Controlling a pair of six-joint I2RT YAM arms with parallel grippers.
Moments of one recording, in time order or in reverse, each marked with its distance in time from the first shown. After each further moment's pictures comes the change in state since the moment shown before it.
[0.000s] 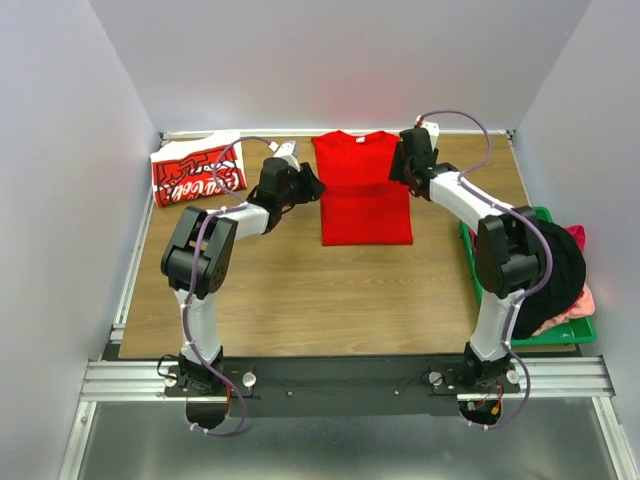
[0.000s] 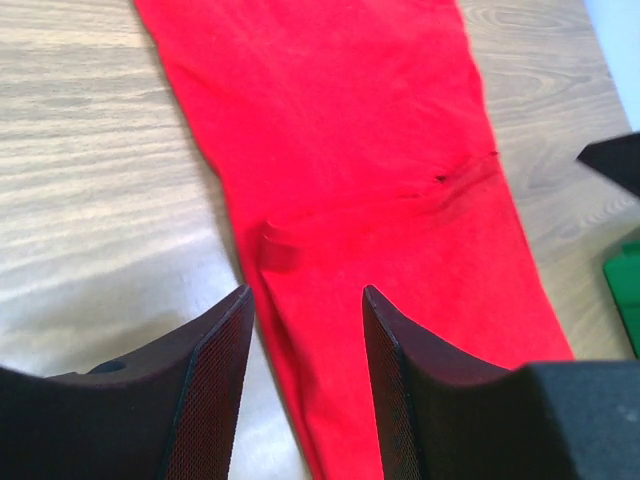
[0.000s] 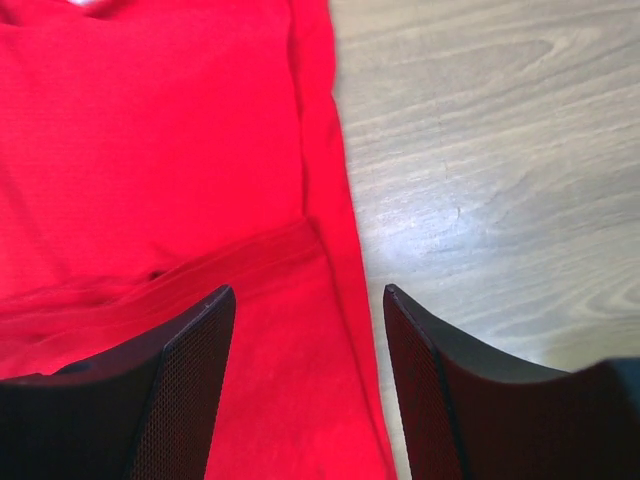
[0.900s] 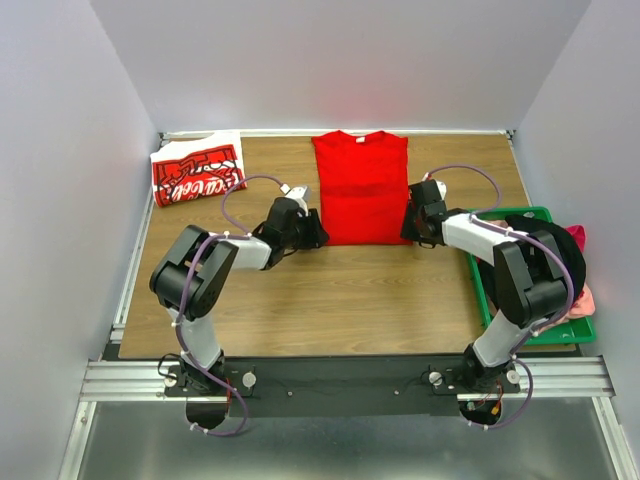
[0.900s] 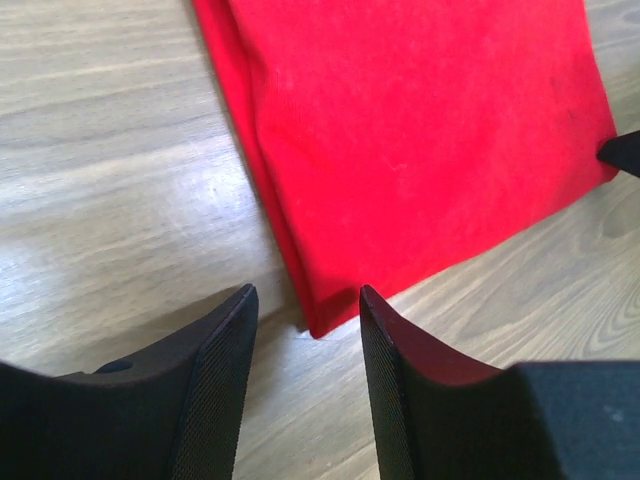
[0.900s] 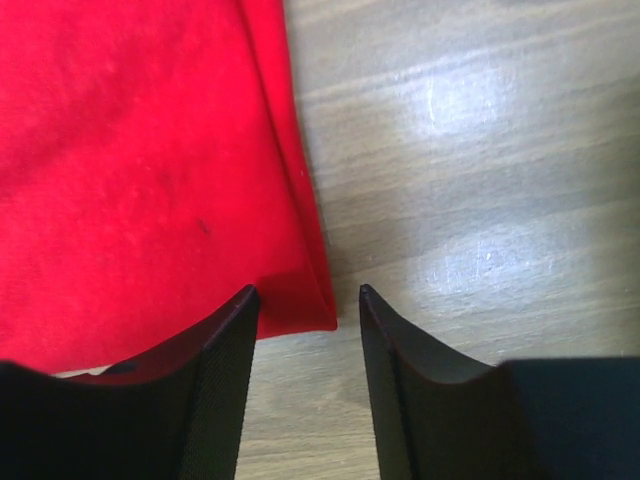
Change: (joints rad) left arm -0.136 -0.193 -0.364 -0.035 -0.040 -0.002; right arm 0.000 -0.278 -0.527 0.005 -0.153 0.109
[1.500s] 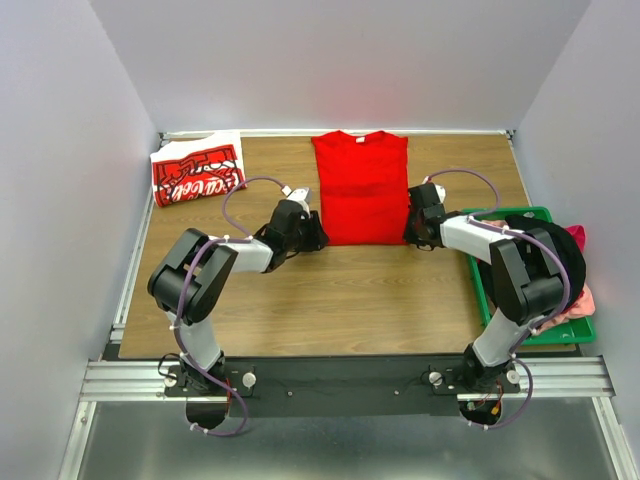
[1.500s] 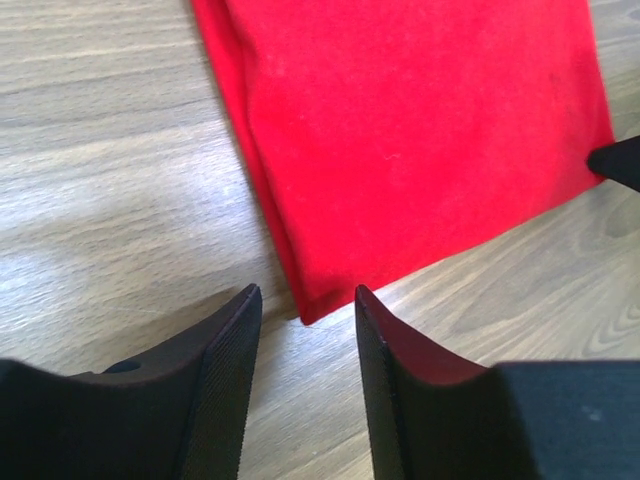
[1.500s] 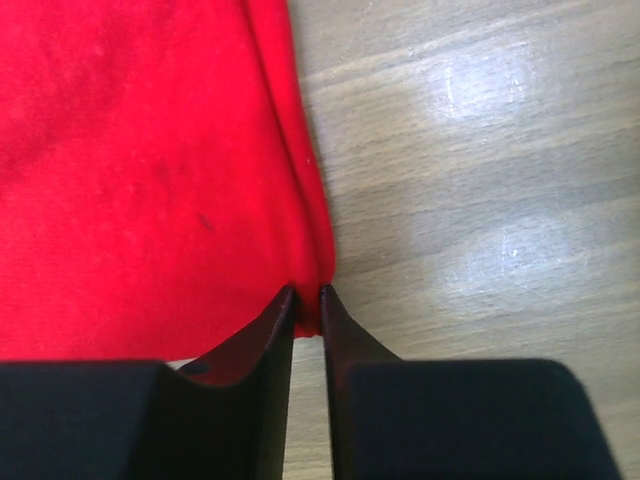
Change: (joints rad) left arm -0.035 -0.029 -0.014 -0.019 -0.062 -0.010; right arm 0.000 0.024 -0.029 0.034 -0.023 0.039
